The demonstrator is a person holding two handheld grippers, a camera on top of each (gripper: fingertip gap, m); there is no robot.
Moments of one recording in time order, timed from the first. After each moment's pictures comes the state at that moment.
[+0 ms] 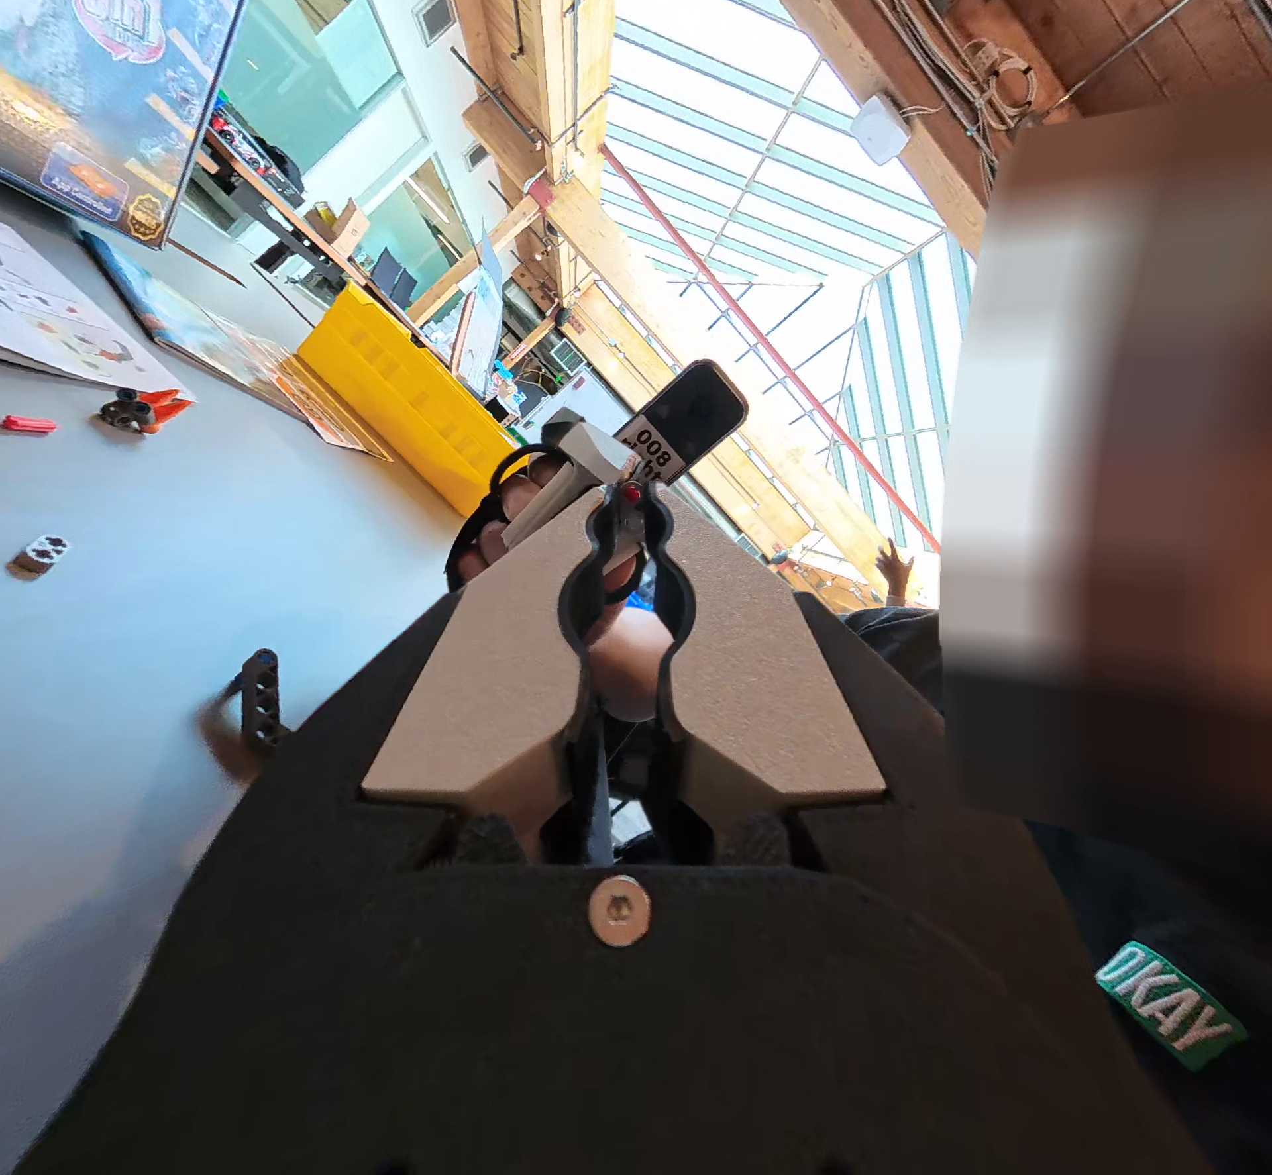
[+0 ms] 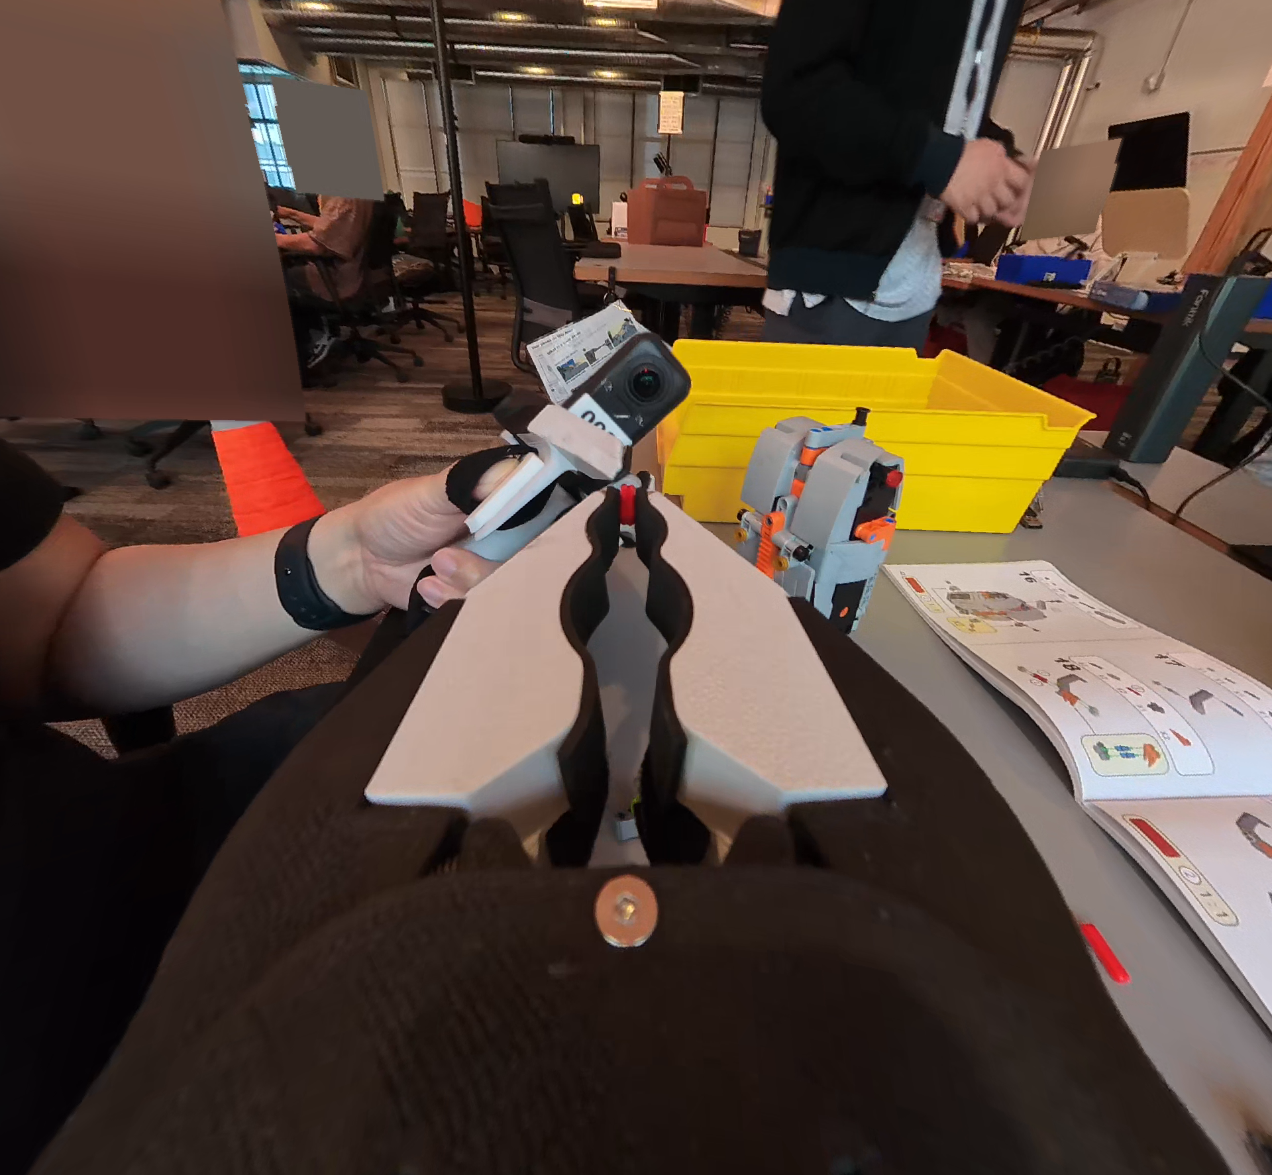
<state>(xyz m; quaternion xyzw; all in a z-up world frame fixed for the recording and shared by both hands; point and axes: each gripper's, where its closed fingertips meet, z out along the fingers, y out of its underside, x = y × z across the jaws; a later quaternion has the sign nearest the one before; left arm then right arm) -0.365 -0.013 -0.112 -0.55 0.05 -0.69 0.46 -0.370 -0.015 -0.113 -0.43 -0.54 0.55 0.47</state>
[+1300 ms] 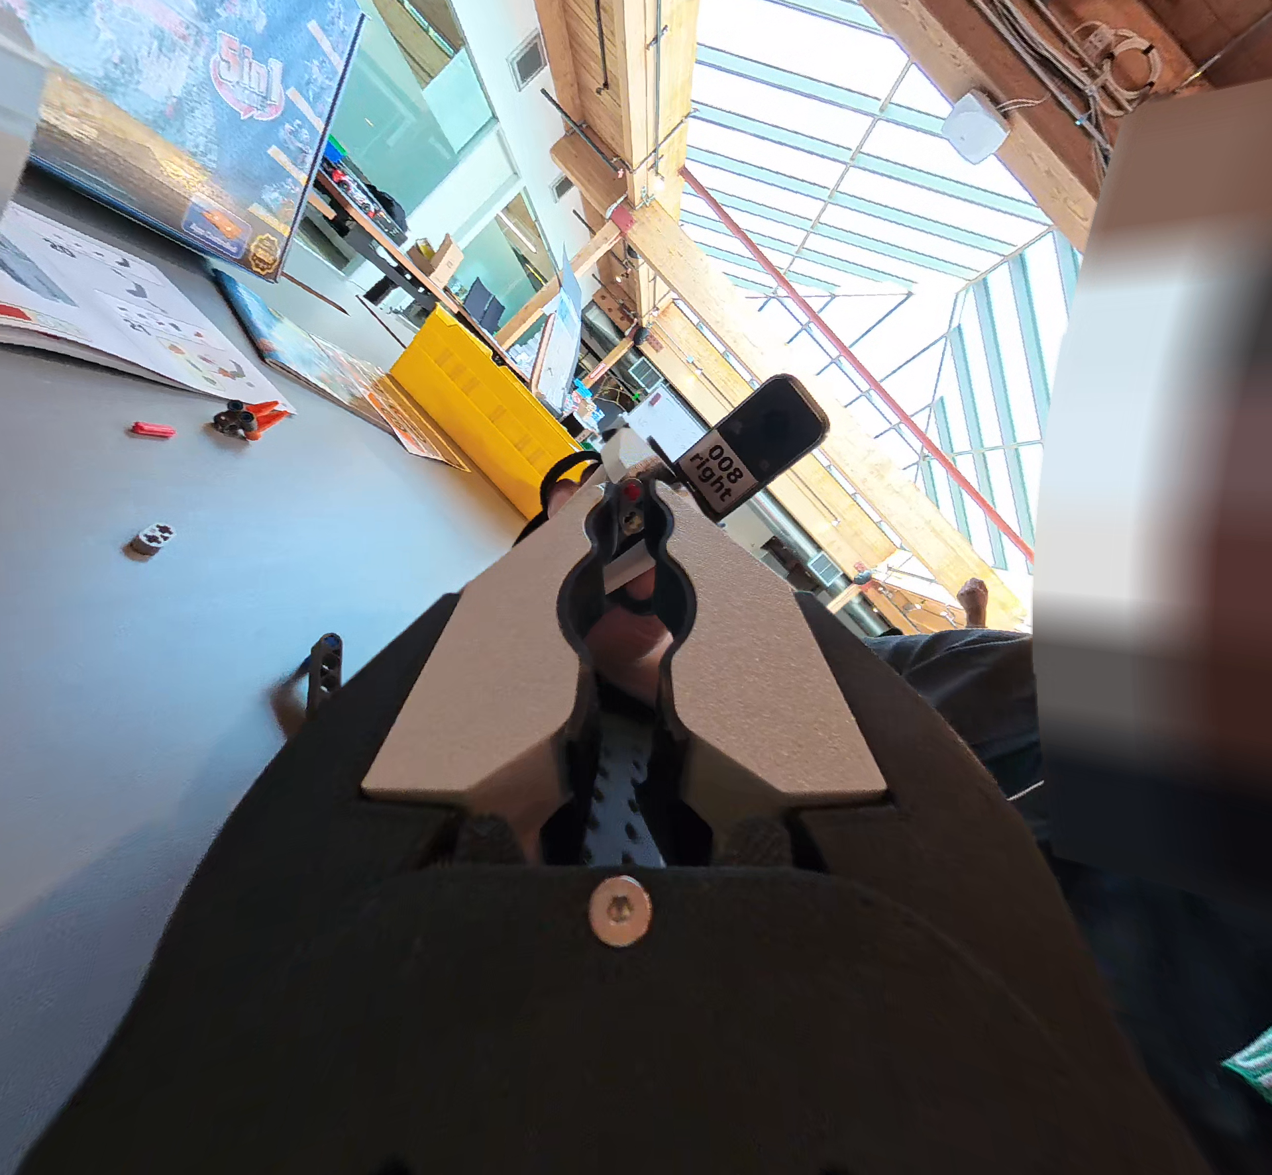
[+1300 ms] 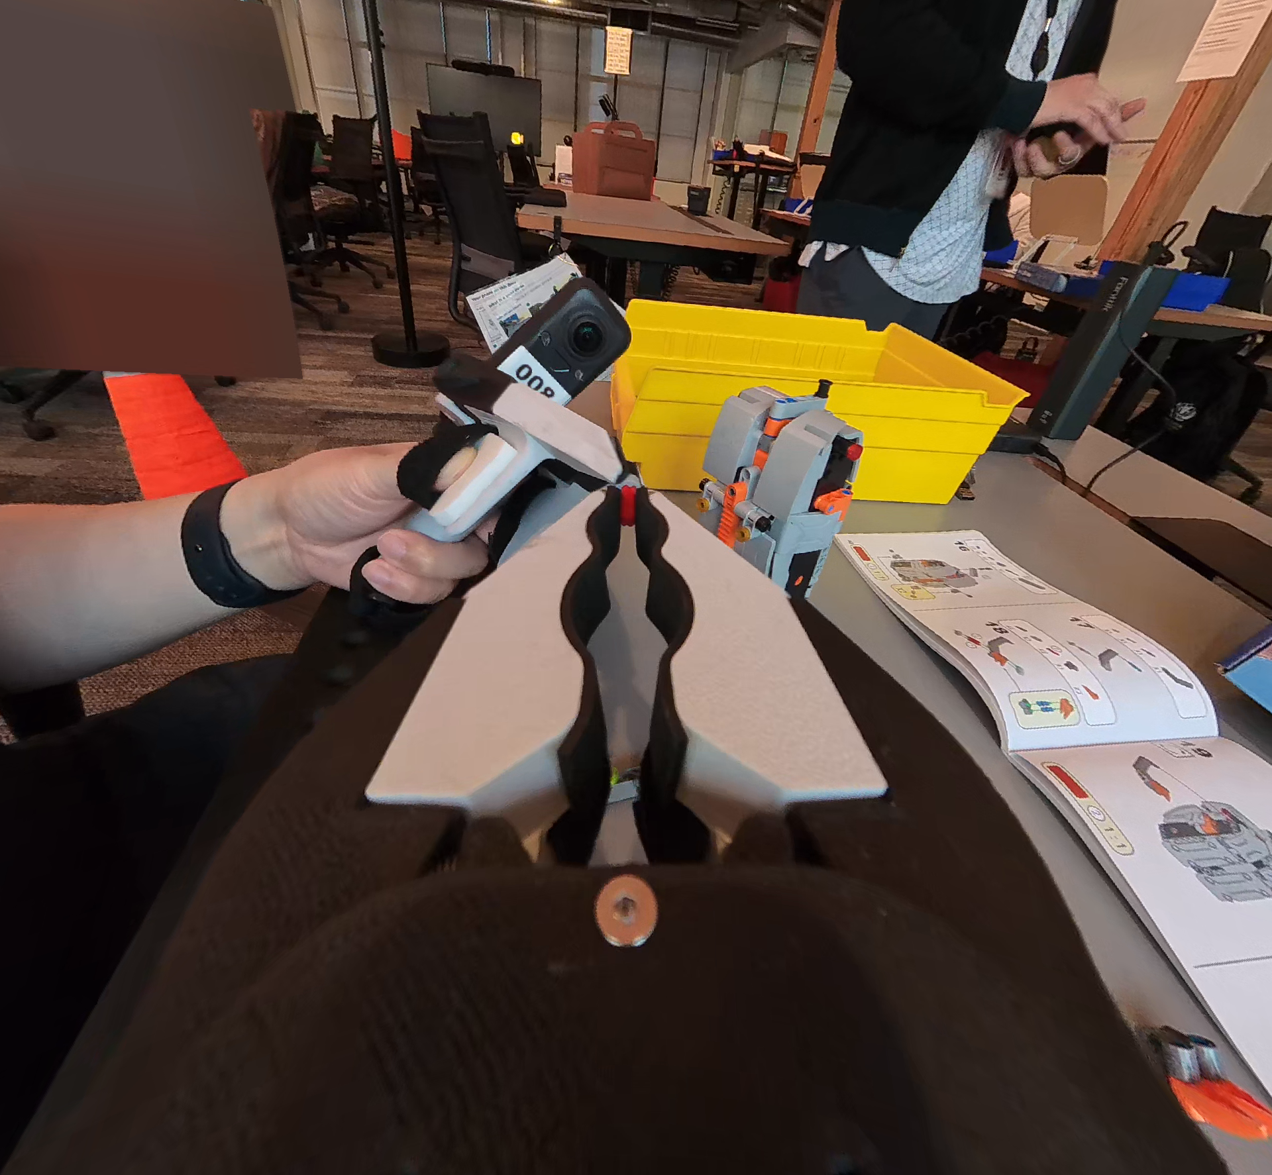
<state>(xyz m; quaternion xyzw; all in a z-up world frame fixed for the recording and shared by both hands) -0.365 -0.006 -0.122 -0.59 0.03 -0.64 0.49 -0.371 -0.008 -0.122 -0.45 -0.55 0.49 0.50</state>
